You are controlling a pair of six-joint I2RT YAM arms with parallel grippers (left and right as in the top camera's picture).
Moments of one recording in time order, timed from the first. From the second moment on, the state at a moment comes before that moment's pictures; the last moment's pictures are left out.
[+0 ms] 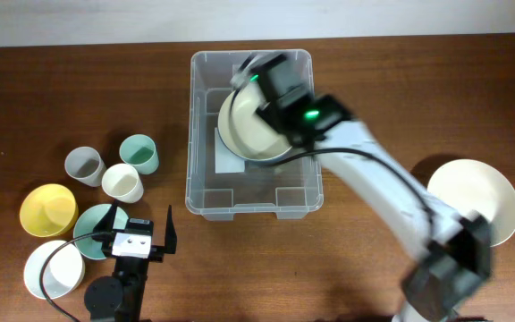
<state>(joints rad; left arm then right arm) 0.07 0.01 0.01 -0.06 0.15 0.21 0.55 1.81 1.71 -0.70 0.39 -0.32</state>
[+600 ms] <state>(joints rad) 0.07 0.01 0.01 -0.06 0.15 0.21 -0.21 1.71 1.64 -1.12 0.31 0.45</state>
